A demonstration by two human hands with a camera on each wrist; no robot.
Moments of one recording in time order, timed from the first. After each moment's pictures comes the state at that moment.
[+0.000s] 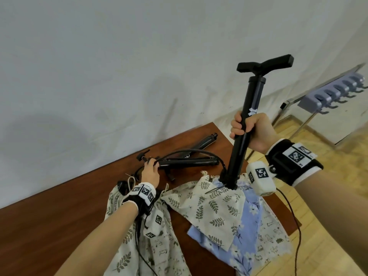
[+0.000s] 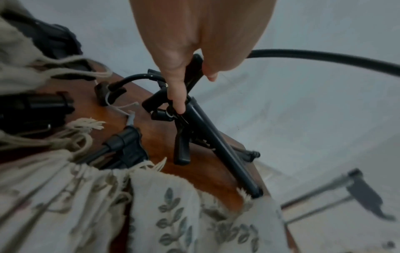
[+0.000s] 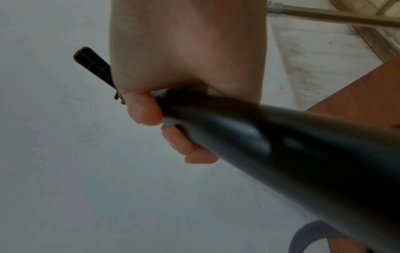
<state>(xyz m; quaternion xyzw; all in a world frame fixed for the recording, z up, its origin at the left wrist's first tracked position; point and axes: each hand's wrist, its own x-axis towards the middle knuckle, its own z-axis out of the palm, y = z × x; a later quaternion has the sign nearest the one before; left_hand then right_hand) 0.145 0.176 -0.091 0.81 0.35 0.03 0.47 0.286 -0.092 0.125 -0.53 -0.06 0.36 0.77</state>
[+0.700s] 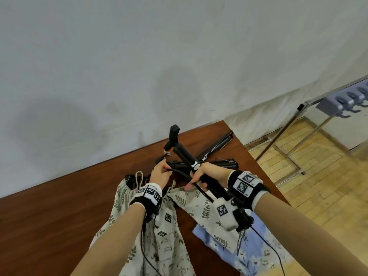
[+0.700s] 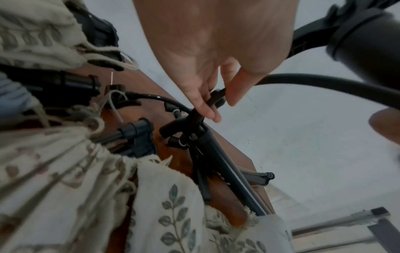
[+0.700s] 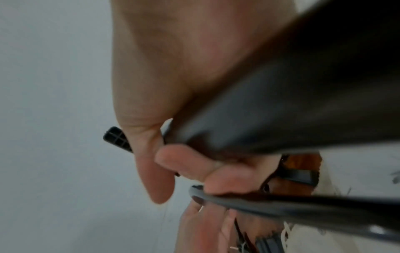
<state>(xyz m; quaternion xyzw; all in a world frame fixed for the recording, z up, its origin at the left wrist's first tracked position) 0.132 0.167 -0.101 0.76 0.33 0.07 0.56 0.220 -0.012 0.013 -0.62 -0.09 0.64 0.45</state>
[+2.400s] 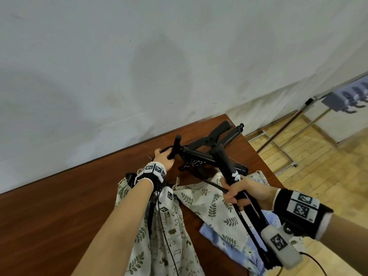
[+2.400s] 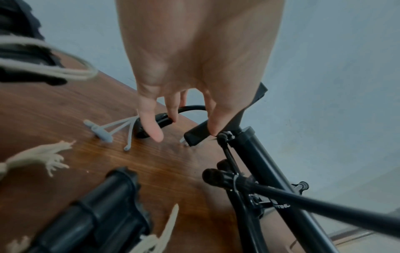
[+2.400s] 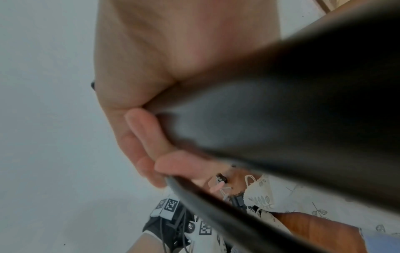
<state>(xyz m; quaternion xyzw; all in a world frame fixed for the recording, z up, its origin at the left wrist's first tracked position) 0.185 0.226 -0.129 0.86 0.28 -0.17 0.39 0.196 -0.069 0.027 -0.57 -0.07 0.63 0.52</state>
